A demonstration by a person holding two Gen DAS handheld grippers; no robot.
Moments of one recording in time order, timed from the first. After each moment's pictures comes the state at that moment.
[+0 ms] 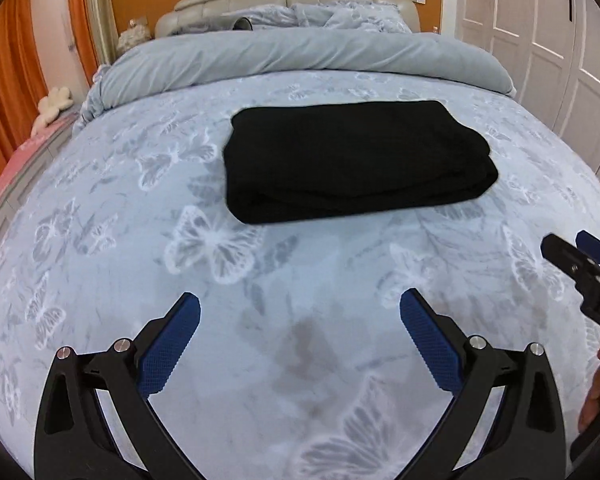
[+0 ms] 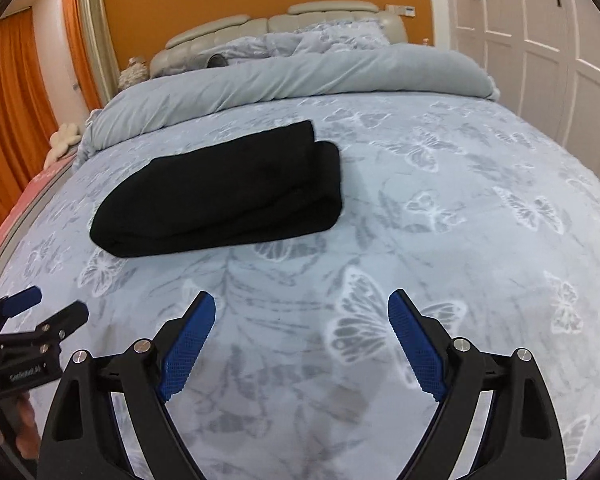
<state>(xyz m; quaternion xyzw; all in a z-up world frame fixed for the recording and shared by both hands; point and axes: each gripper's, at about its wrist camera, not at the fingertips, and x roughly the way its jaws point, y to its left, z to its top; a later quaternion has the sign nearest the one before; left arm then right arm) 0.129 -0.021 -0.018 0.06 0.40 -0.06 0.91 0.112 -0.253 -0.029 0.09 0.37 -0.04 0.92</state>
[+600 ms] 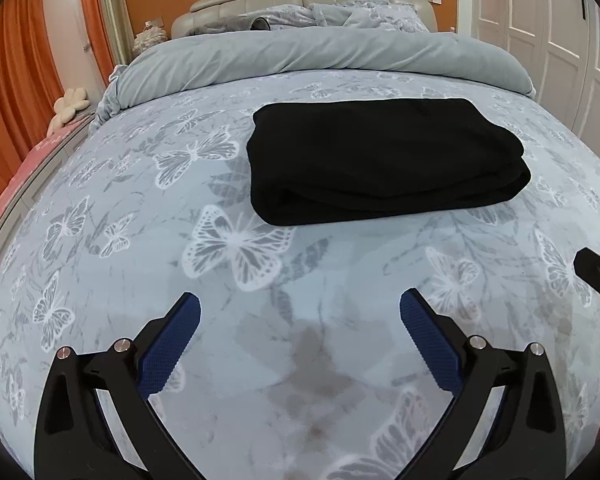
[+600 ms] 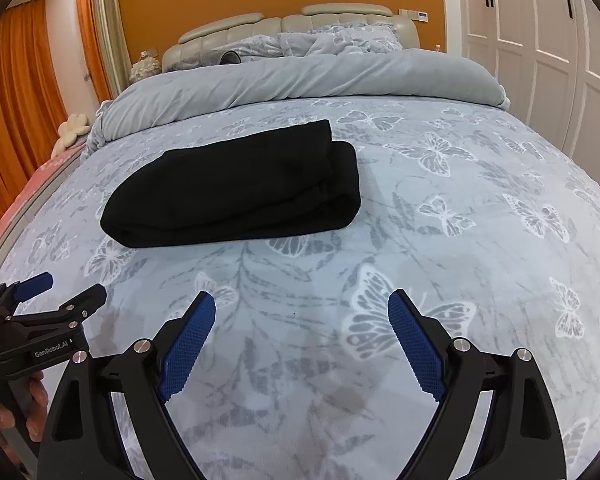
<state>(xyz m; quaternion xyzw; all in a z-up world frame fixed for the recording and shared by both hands) 0.138 -0.013 -0.031 0.07 0.40 -0.03 0.91 0.106 -0.238 -0.027 0.07 0.37 -0.03 0.93</state>
